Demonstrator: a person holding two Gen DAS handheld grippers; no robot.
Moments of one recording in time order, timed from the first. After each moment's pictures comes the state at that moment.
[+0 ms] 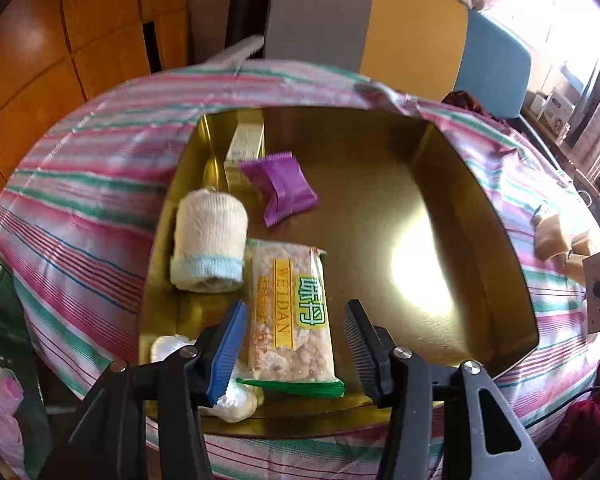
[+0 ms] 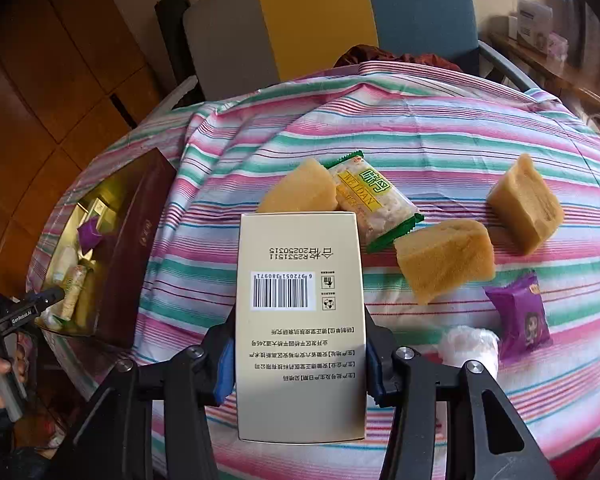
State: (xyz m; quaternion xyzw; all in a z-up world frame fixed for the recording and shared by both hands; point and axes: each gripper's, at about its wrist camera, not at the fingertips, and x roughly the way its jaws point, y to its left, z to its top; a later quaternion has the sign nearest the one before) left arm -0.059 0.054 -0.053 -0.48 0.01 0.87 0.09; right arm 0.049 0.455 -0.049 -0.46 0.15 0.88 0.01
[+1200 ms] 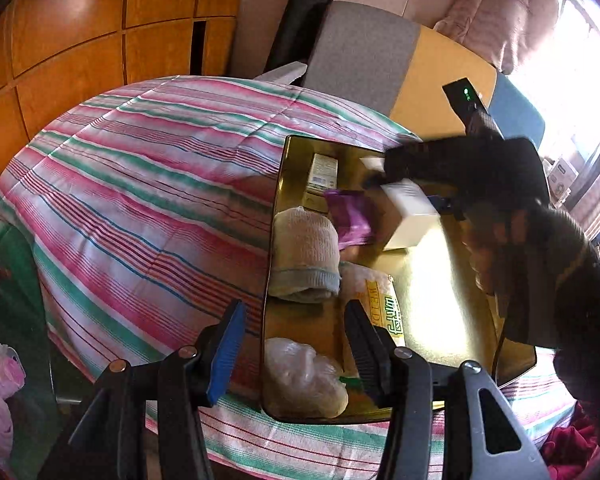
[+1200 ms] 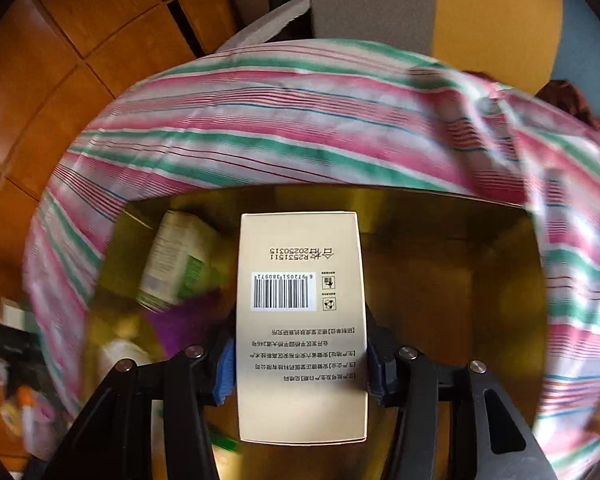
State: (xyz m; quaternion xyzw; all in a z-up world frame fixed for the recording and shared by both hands) left arm -0.052 -0.032 -0.050 -0.45 -0.08 0.89 0.07; right arm -0.237 0.152 -0.085 -0.56 0.12 0.82 -0.10
